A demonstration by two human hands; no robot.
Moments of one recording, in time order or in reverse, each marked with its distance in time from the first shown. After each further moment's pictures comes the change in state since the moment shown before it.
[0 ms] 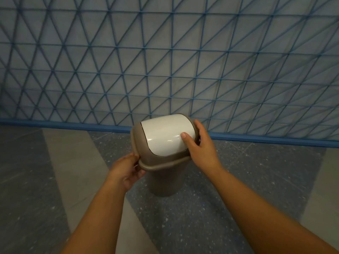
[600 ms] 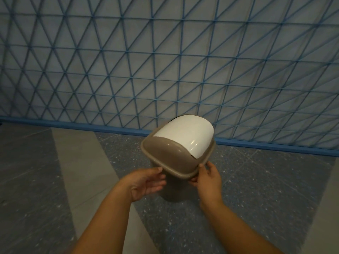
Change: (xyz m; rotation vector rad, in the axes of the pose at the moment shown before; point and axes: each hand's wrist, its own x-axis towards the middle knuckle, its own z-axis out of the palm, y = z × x) left_hand -0.010 -0.016 -0.004 0.243 -0.233 -0.190; right_hand -0.054 0.026 0.025 0.364 0.301 0.461
